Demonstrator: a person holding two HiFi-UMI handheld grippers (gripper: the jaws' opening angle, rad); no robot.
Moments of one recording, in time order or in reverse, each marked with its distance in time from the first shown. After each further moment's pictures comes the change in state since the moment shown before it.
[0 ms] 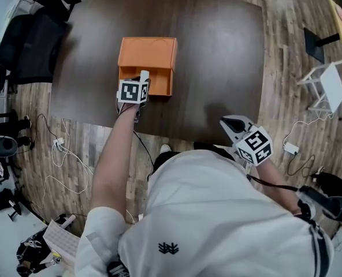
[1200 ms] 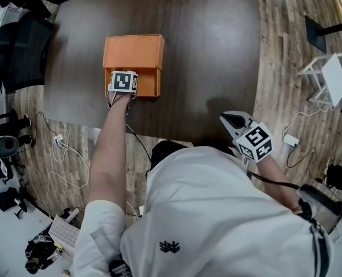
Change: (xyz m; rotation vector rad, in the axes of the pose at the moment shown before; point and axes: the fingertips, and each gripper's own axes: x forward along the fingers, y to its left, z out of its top) left arm 0.070 0.027 -0.009 -0.004 0.225 0.105; right arm -0.007 -0.062 -0.020 0.077 0.024 0.023
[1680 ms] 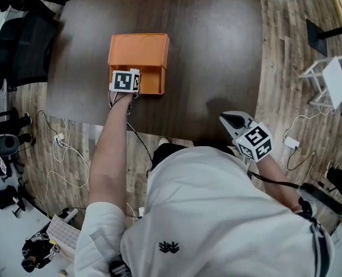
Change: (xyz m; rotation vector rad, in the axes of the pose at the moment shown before) left arm -0.026 -0.007 0.002 -0.008 -0.071 -0.034; right arm 0.002 0.018 -0.001 -0.025 -0.006 0.010
